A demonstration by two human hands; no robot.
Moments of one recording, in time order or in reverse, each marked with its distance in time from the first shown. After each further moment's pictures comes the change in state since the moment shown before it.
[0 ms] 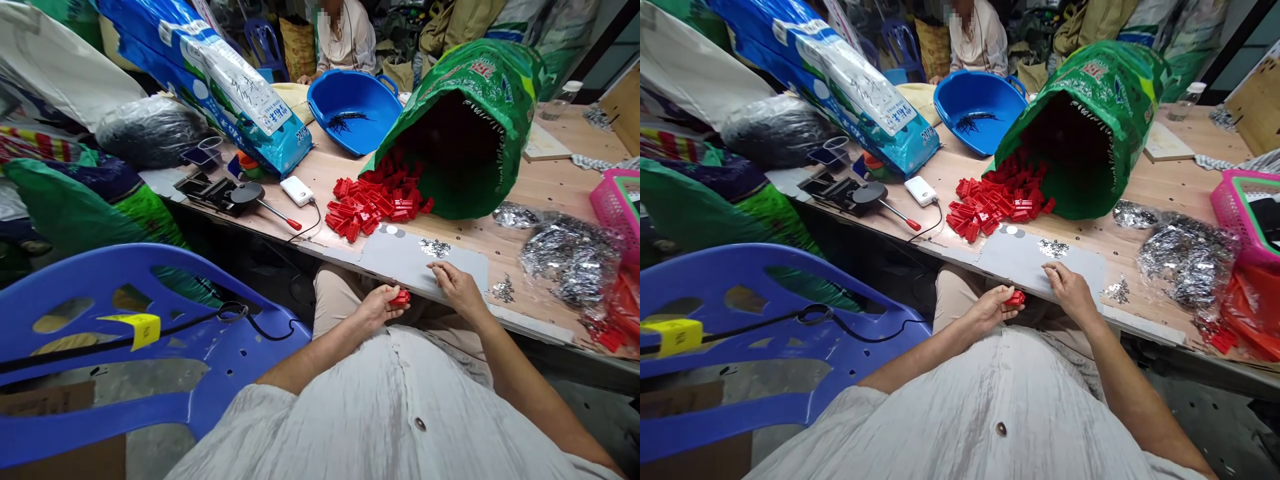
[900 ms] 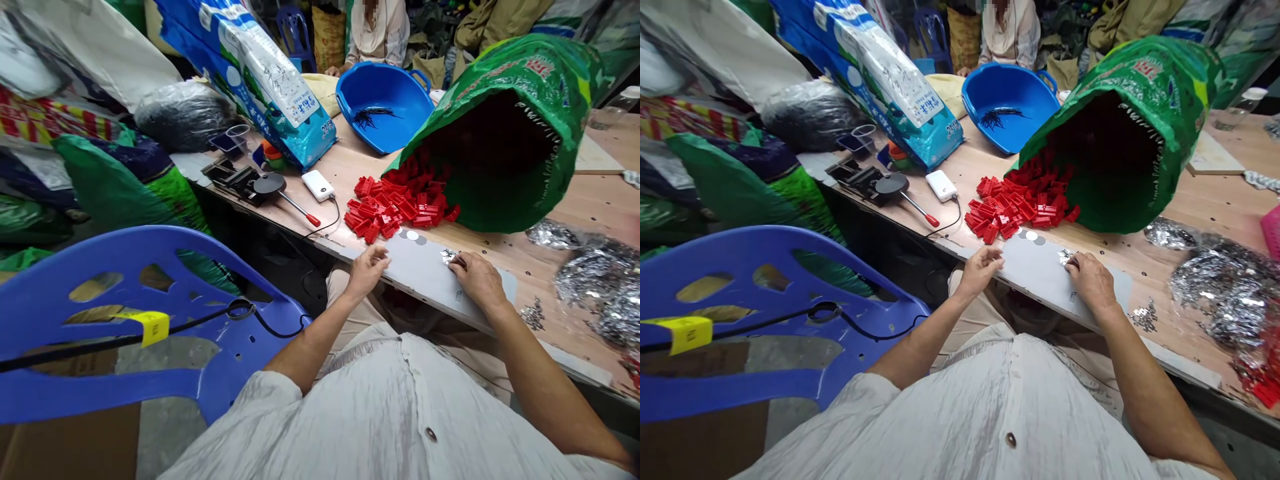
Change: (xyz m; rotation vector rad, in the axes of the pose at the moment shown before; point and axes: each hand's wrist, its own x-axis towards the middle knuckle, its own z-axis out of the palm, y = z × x) left_hand 0.011 0.088 -0.033 0.702 0.331 0.742; right_hand 0.070 0.013 0.002 -0.504 0.032 -0.025
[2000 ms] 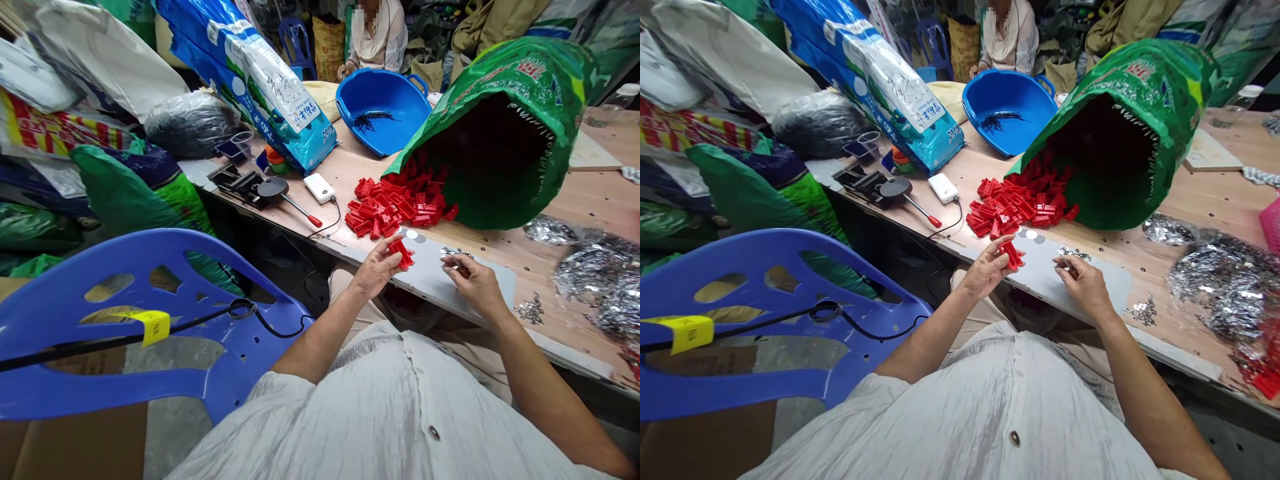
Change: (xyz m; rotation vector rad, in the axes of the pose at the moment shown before) left_hand -0.018 0.049 0.010 -0.760 -0.332 -0.179; right_hand -0.034 -0.027 -0.017 0.604 0.084 -0.114
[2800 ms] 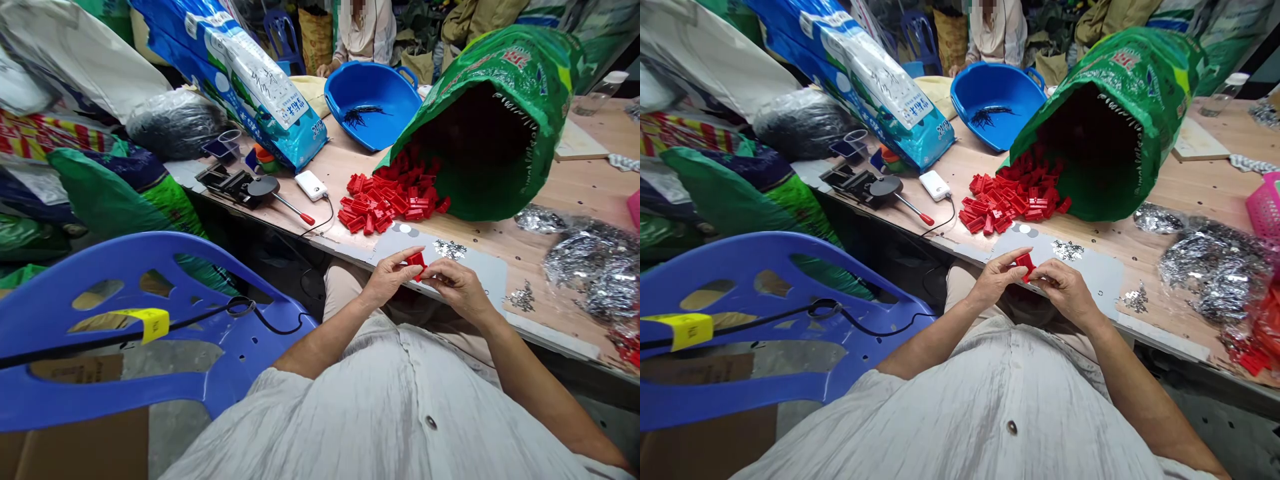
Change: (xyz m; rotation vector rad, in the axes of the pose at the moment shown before) left_hand -0.008 -0.024 0.026 0.339 -0.034 0.096; right_hand -0.020 -0.034 0.004 0.198 -0.138 -0.257
